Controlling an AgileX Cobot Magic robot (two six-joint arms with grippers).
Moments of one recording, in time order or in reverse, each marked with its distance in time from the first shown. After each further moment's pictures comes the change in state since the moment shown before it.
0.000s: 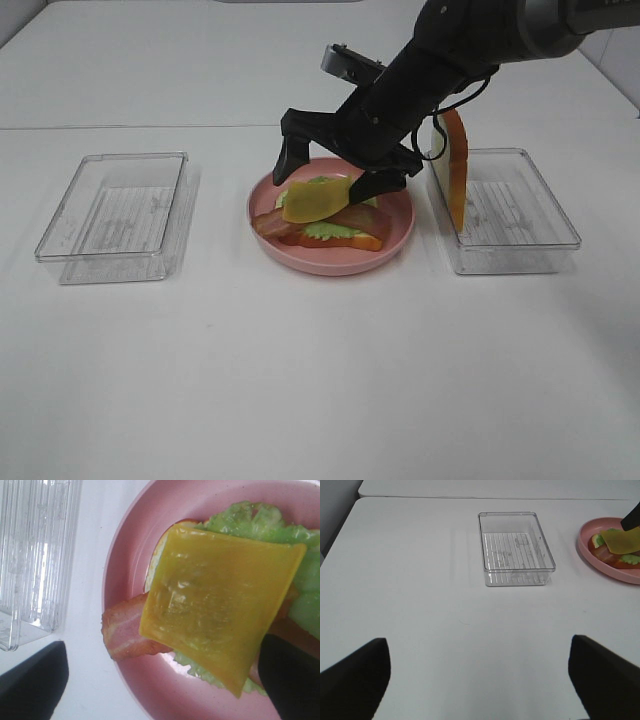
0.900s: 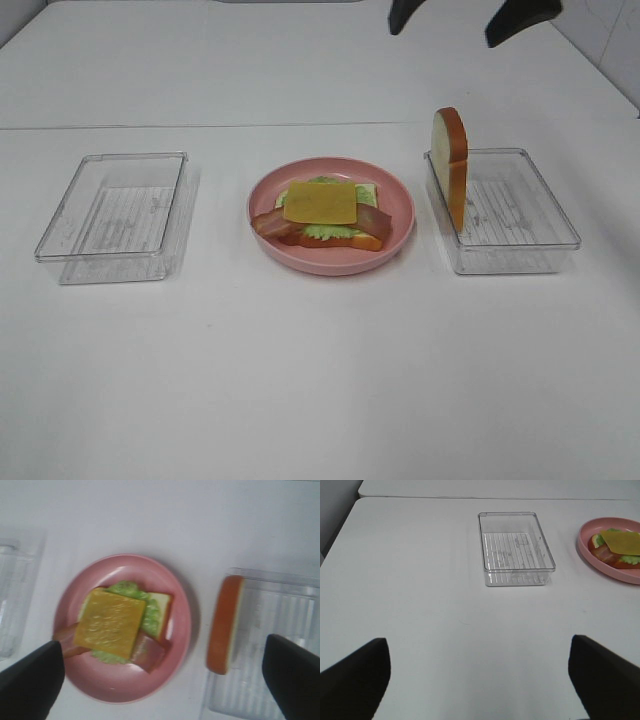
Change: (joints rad) left arm 0.000 0.000 0.000 0.000 0.000 0.000; right arm -0.151 -0.238 -0.287 -0.444 0.373 0.207
